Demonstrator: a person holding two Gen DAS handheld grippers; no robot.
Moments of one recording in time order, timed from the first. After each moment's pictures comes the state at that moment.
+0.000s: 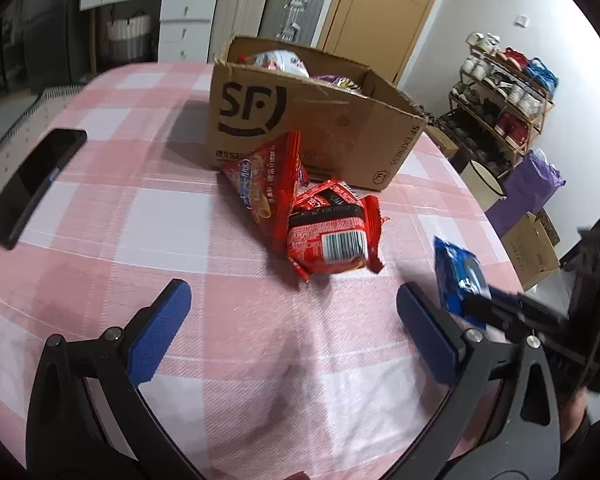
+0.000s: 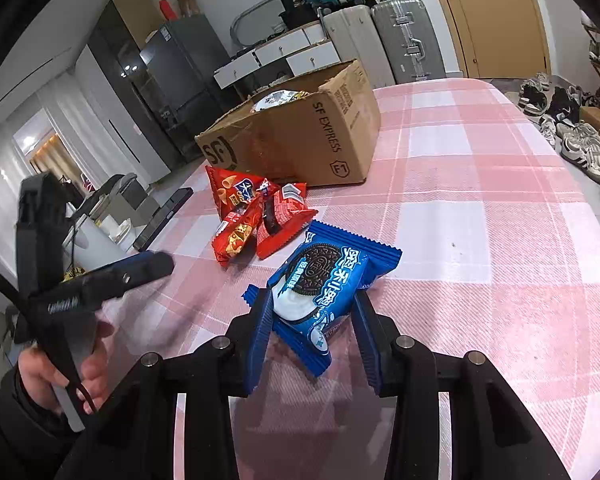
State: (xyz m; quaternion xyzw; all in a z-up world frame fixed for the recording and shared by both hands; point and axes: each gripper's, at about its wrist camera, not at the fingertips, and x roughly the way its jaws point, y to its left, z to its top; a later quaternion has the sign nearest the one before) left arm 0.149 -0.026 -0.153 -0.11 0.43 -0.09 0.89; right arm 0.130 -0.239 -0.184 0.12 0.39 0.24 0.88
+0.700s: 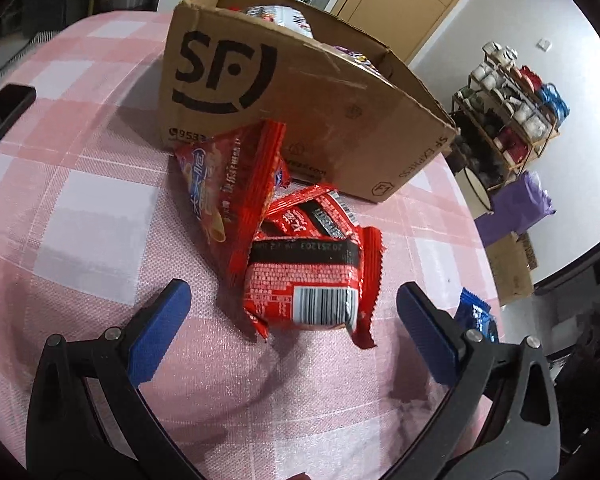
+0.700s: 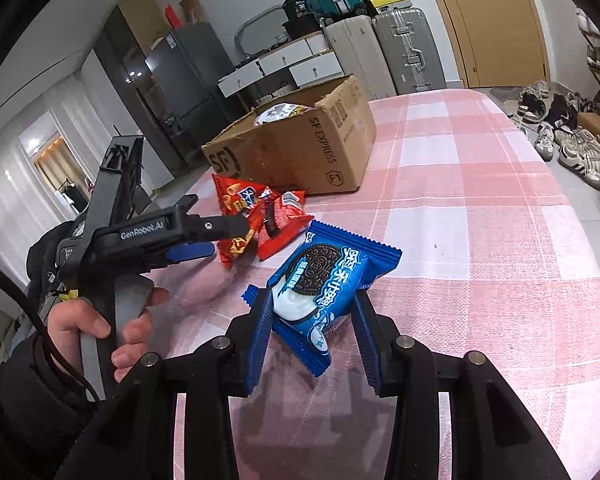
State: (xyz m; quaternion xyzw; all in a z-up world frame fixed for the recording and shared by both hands) left arm 0.218 -0.044 -0.183 -0.19 0.48 -0.11 0.85; right arm 0.116 -0.251 -0.174 0.12 0.37 0.24 0.89
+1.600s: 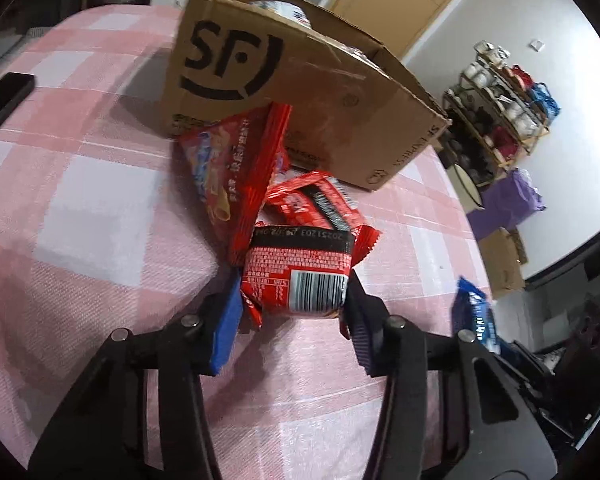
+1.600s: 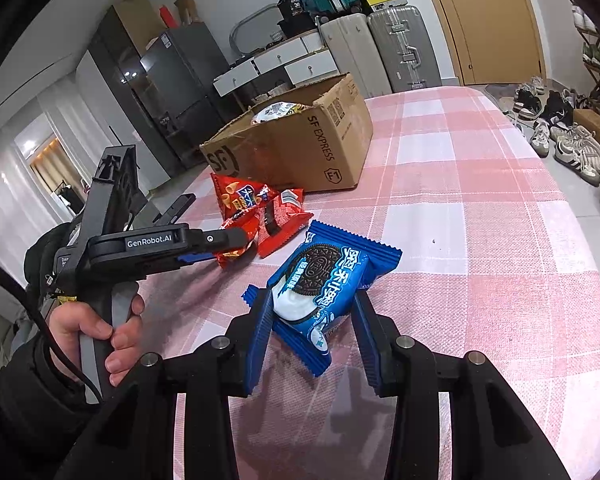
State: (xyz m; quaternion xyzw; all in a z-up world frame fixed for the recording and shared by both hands) left arm 0.205 -0.035 -0.188 -0.19 0.48 -0.12 0.85; right arm 0.108 -0.248 -0.171 0.12 0.38 0.23 0.89
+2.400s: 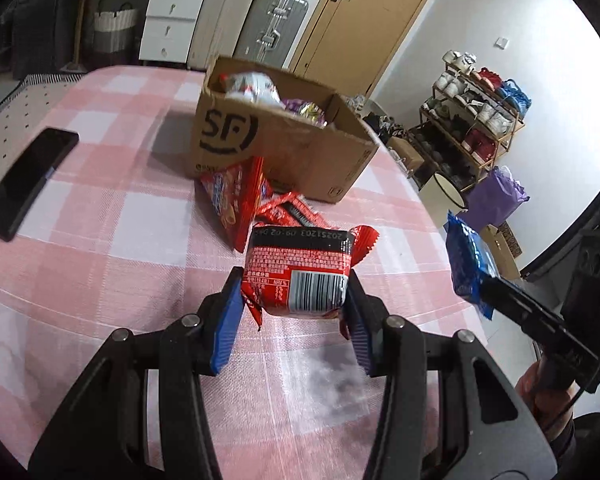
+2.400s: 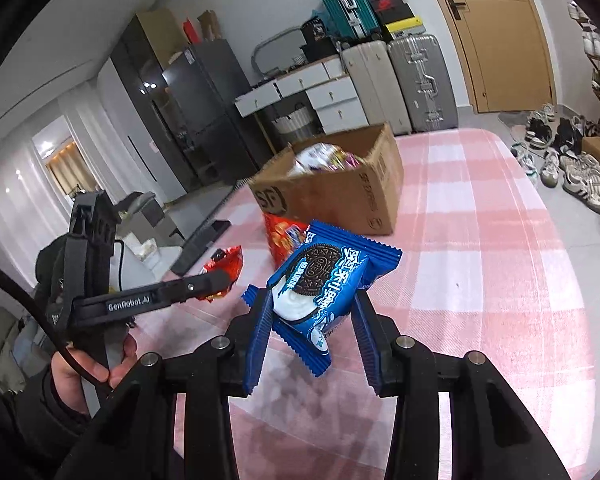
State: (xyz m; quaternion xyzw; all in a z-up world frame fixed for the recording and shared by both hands) left arm 0.113 -0.005 -0.103 -0.15 0.41 -0.14 0.89; right arm 0.081 -0.231 -0.102 0.12 0.32 0.26 0.90
